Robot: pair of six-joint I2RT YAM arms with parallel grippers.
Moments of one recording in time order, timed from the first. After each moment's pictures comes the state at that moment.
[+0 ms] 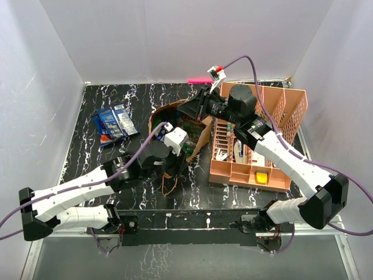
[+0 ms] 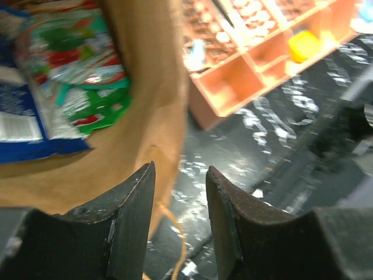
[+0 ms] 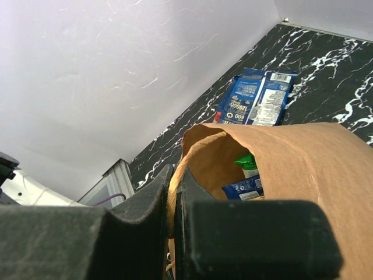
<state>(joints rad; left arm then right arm) -1.11 1.04 1.02 -0.49 -0.20 -0.29 0.61 1.33 1.28 0.05 -0.45 0.55</state>
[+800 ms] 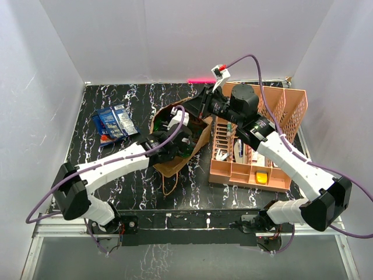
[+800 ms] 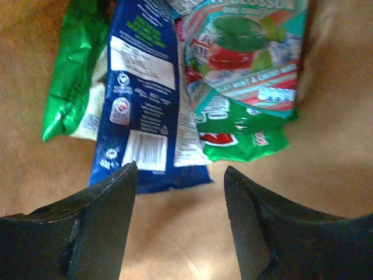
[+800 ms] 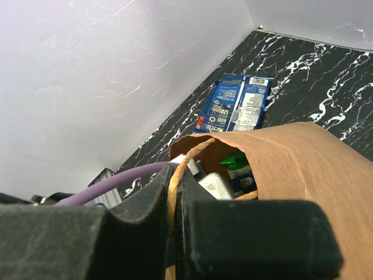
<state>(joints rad) -0.96 1.44 1.16 -0.57 -0.64 -0.35 0.61 1.30 1.30 -0.01 -0.36 0.52</state>
